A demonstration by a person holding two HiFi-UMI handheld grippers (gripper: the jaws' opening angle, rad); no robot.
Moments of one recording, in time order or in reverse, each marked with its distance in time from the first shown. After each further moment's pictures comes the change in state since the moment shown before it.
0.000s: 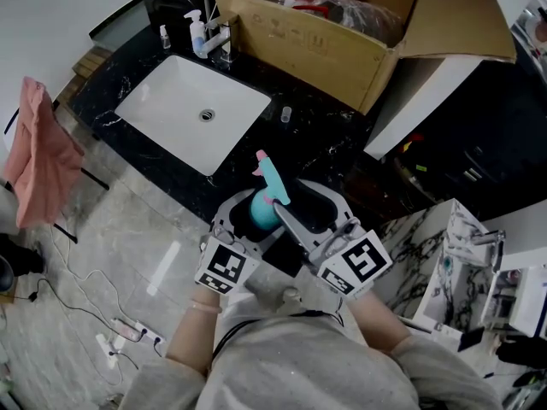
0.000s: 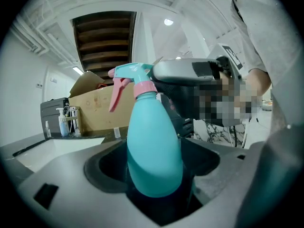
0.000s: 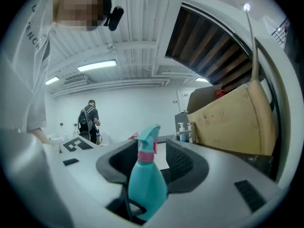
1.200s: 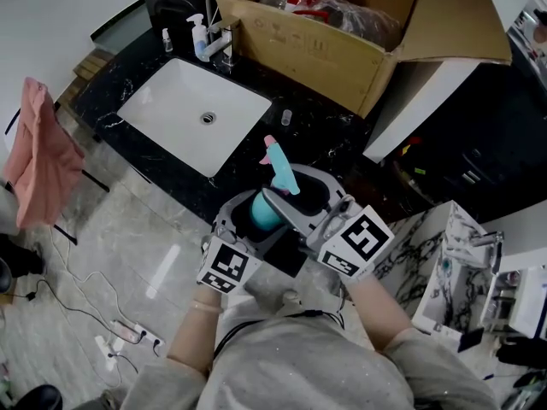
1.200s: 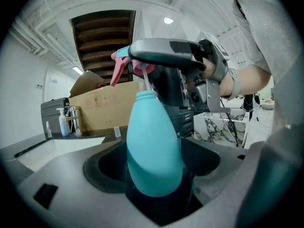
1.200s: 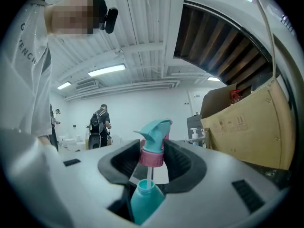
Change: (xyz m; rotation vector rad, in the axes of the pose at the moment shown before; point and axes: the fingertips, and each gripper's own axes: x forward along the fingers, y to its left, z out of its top) left arm 0.000 0.000 -0.002 0.005 0.017 0.006; right arm 0.029 0.011 0.031 -0.016 -0.025 0.156
